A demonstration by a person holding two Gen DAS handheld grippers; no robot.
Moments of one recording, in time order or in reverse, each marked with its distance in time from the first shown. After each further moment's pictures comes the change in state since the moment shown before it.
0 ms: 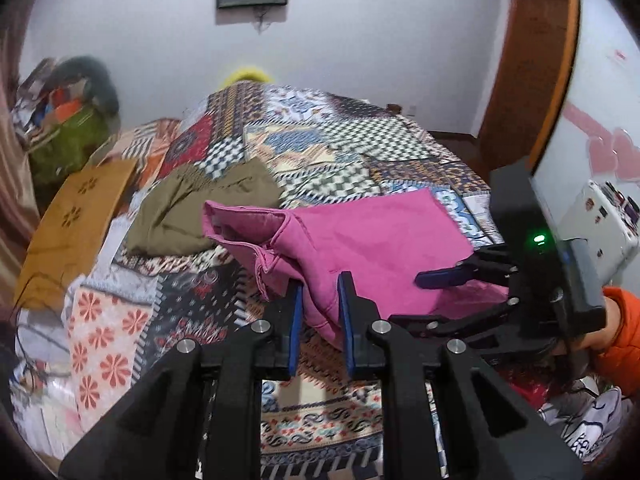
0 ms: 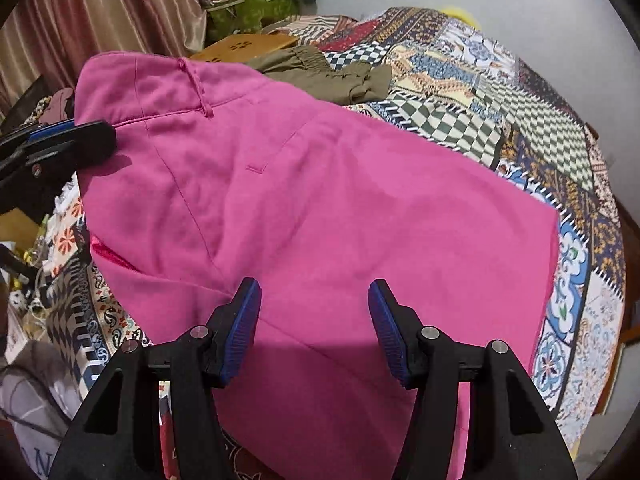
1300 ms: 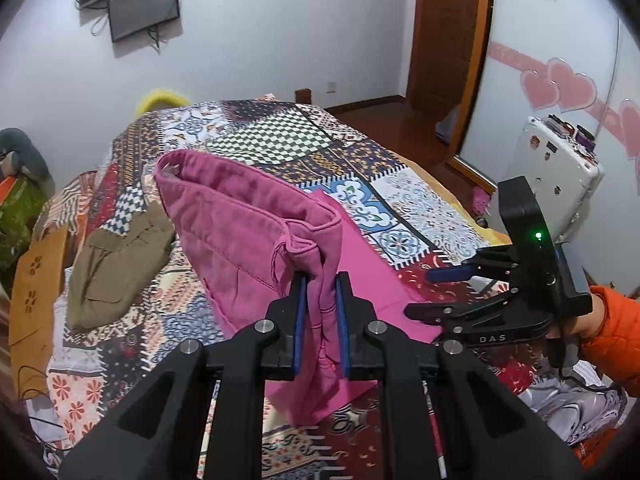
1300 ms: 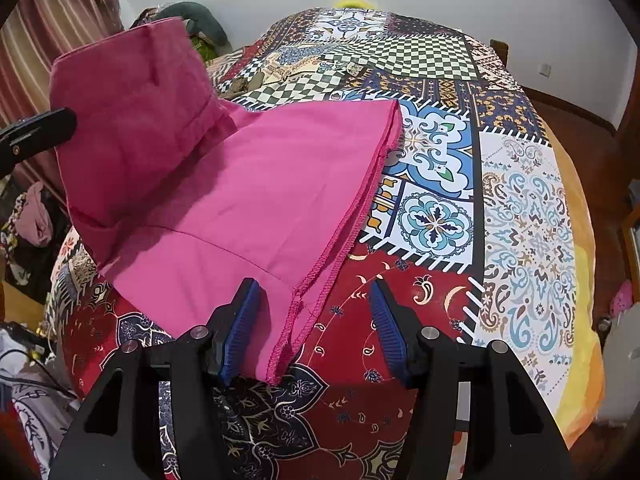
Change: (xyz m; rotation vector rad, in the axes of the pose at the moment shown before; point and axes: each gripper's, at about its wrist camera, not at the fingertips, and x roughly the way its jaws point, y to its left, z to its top) left arm 0.020 -0.113 0.035 0.263 0.070 -0.164; right arm -0.061 -0.093 -0.104 0.328 -0.122 -0.038
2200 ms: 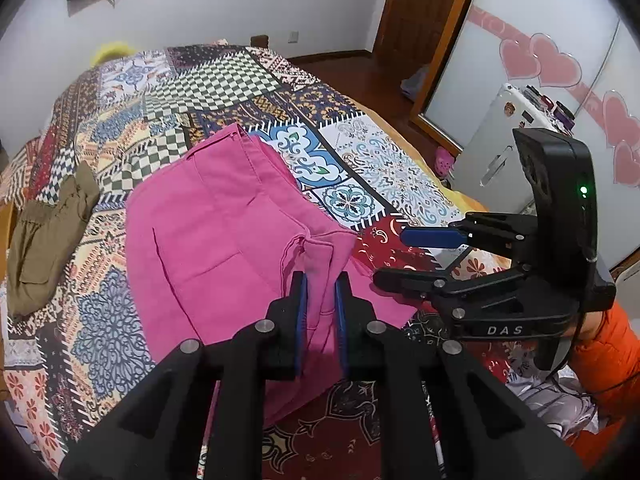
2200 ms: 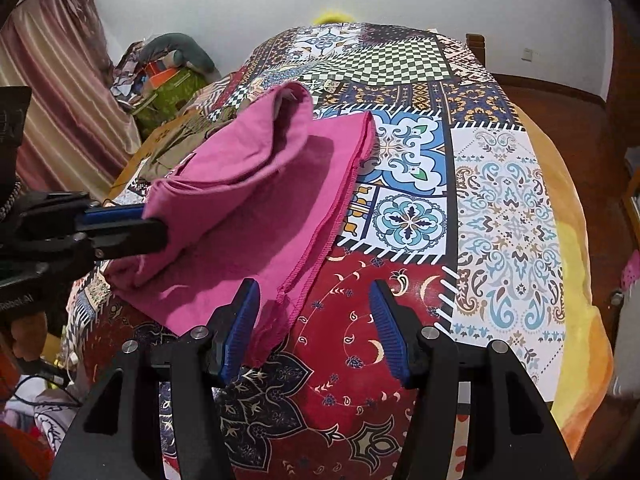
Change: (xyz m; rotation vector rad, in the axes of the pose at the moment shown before) left arm 0.064 -0.029 -0.002 -0.024 0.189 -0.170; right arm -0.021 -0.017 -0.008 0.095 -0.063 0.023
